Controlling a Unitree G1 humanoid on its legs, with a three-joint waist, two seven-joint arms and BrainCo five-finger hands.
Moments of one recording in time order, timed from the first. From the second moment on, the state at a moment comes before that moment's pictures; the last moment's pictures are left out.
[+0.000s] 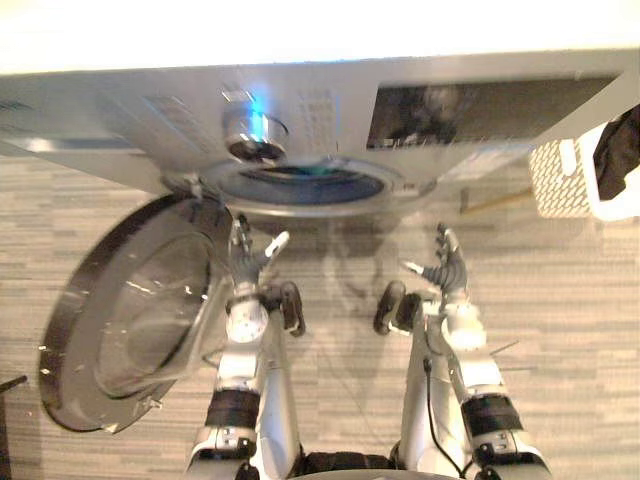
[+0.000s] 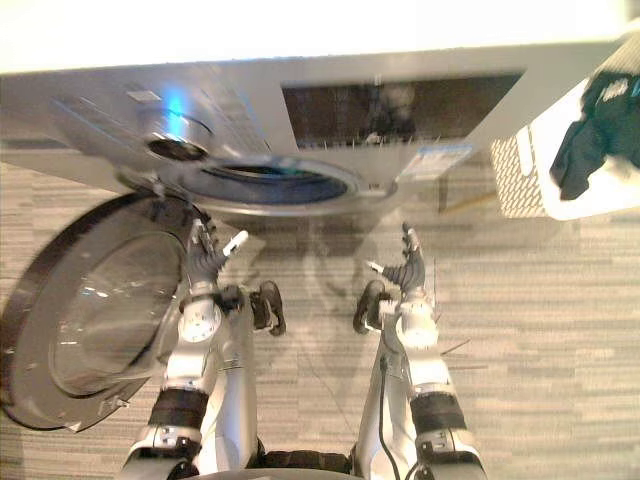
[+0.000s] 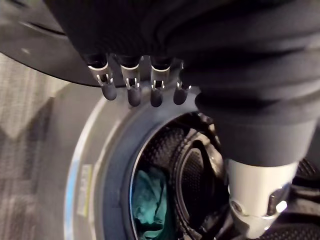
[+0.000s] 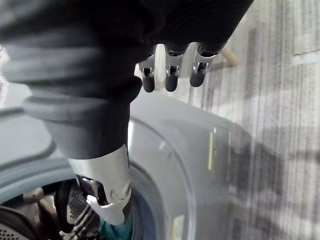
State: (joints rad) left arm -0.08 -0.04 0.08 0.46 -0.14 -0.13 0.22; right arm -0.09 -0.03 -0.03 0.43 -0.04 -0.11 -0.21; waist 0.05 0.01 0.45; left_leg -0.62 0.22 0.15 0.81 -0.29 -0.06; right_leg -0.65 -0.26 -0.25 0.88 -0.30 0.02
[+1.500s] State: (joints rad) left arm 0.03 0.01 0.03 0.94 0.13 -0.14 0.13; right arm -0.07 -0.09 0.05 0.88 0.03 -0.11 -0.13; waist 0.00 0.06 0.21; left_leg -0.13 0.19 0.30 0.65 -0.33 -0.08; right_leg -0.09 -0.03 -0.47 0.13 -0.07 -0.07
